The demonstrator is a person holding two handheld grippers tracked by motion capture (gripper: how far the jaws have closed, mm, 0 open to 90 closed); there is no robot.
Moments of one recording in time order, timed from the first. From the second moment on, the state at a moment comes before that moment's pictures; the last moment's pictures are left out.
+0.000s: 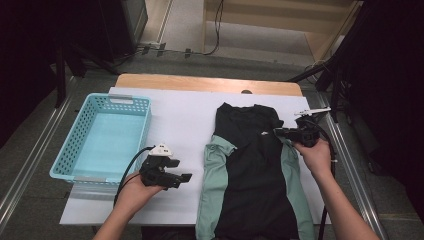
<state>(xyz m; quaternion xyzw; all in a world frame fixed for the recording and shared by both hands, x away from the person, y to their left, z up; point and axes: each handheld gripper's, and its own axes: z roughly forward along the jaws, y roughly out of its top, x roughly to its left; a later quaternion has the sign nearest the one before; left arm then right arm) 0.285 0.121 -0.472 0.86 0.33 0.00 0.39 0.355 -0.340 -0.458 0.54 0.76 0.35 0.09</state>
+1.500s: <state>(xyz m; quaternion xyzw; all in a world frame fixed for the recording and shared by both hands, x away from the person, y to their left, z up) 0.285 0.118 -0.472 0.86 0.33 0.00 0.39 0.342 -0.337 -0.474 0.50 0.81 0.29 0.10</state>
